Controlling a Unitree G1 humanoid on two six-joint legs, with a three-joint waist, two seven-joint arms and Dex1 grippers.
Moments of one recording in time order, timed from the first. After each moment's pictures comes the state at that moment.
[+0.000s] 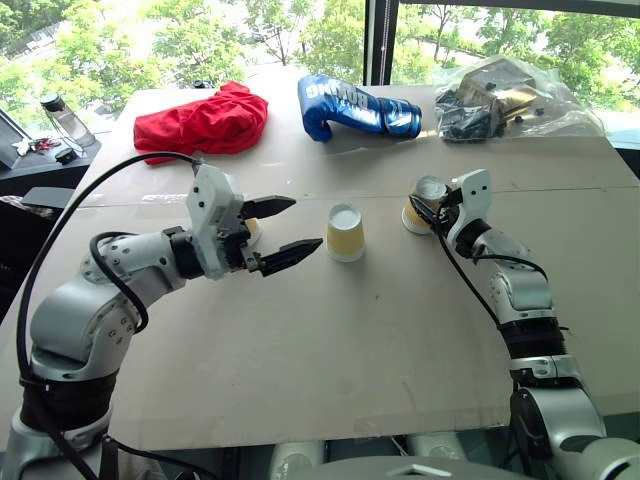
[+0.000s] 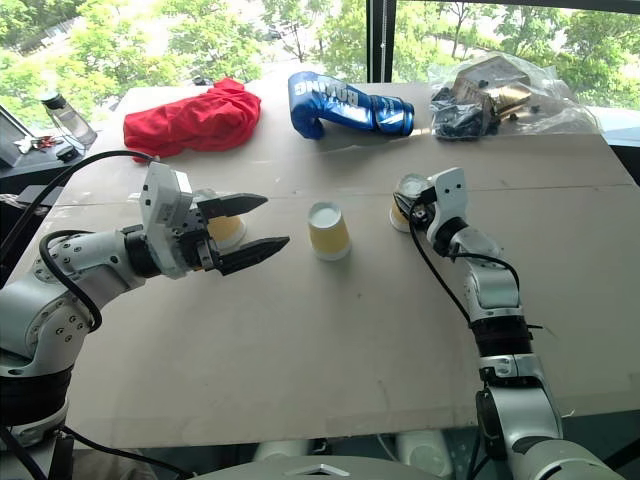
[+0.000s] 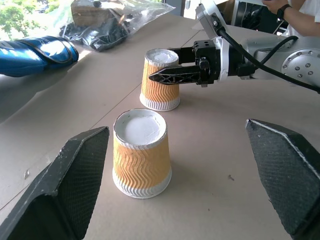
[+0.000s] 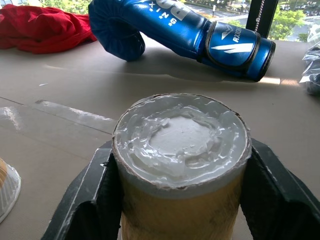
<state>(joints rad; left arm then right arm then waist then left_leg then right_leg) -0.27 0.82 0.19 -0.46 -0.75 0.65 -0.82 -0.54 -0.22 -0.04 0.23 0.19 0.22 0.45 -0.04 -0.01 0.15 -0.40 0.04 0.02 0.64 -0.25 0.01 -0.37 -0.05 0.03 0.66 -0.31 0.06</state>
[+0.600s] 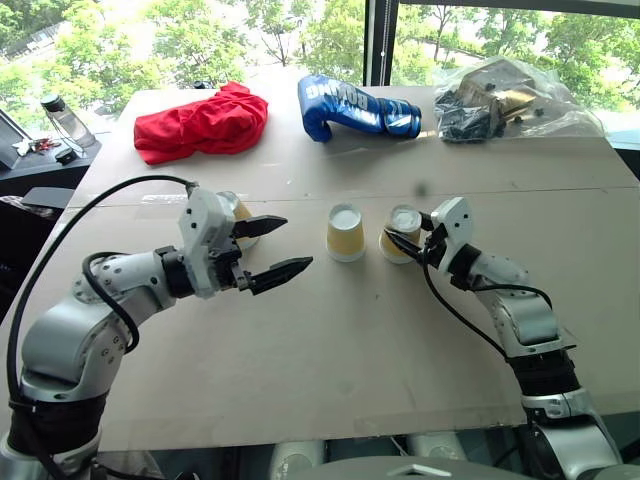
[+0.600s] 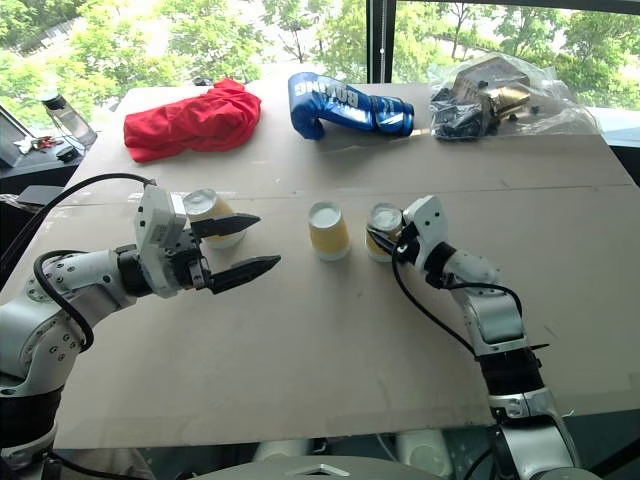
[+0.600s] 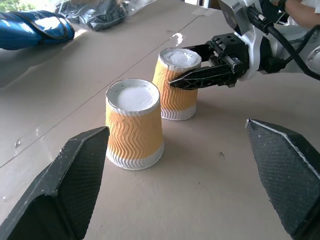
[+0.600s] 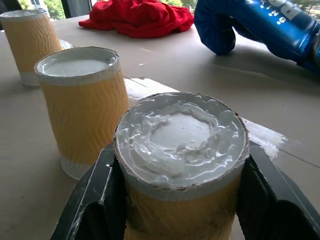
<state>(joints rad) -0.14 0.84 0.23 -0.47 -0.74 0.62 -0.87 -0.36 -0.28 0.12 -0.05 0.21 0.27 0.64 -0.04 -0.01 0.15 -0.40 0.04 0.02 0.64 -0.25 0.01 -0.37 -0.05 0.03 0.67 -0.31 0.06</state>
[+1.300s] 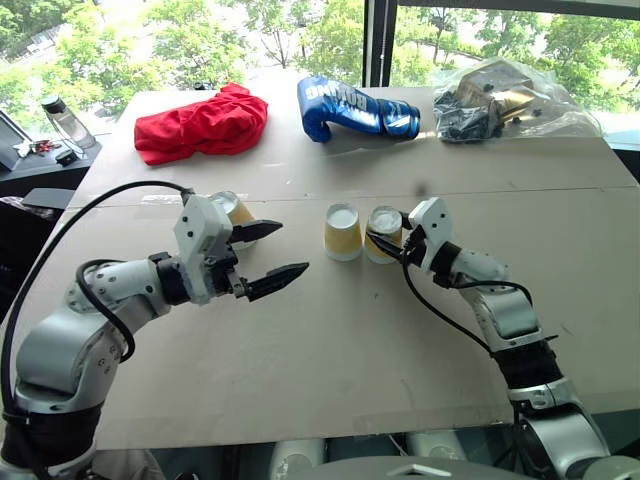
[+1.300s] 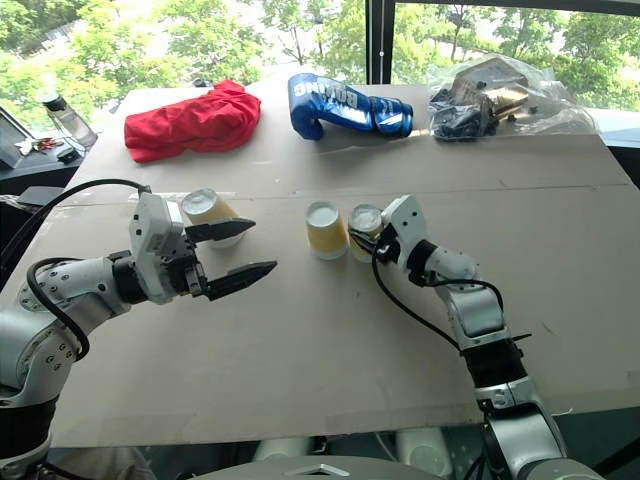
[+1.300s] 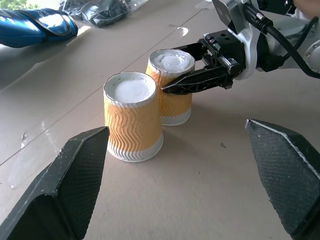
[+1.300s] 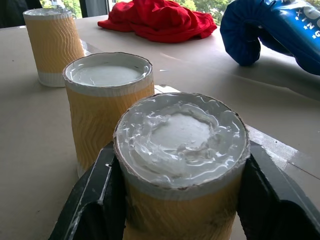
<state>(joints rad) -0.10 0.83 0.25 -0.49 -0.71 0.59 -0.87 -0.43 -0.22 0.16 0.05 0.15 0.20 0.61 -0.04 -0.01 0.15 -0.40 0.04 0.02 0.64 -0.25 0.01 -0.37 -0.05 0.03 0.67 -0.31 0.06</state>
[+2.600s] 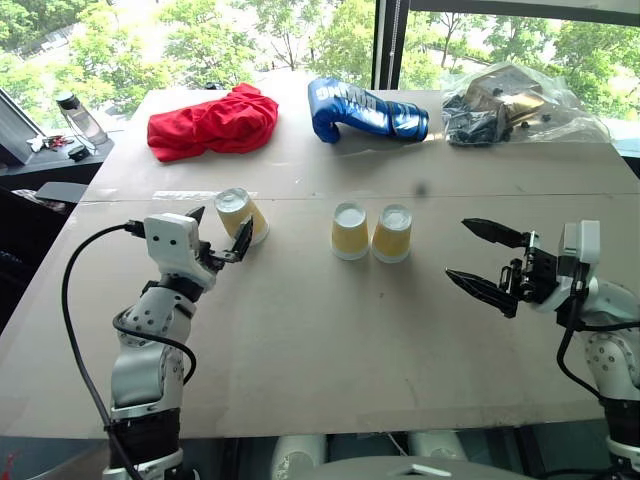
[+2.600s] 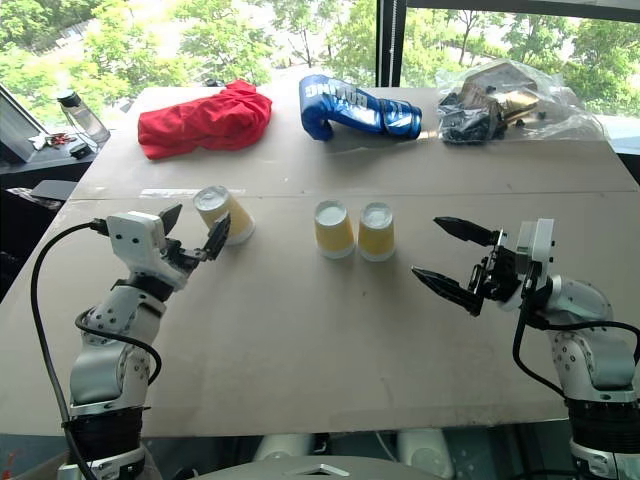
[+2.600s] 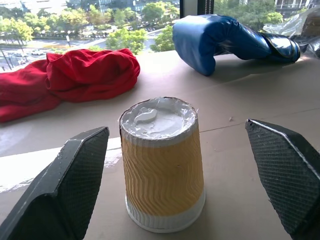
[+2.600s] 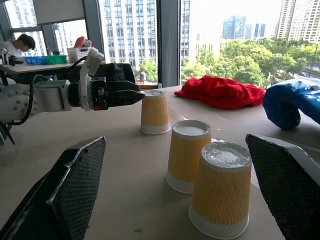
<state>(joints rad) -0.10 0.39 0.30 -0.16 -0.29 0.14 -0.37 -0.10 -0.55 -0.19 -0.29 0.71 0.19 1.10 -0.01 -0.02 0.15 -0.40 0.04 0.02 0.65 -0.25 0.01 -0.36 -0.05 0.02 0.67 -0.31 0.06</state>
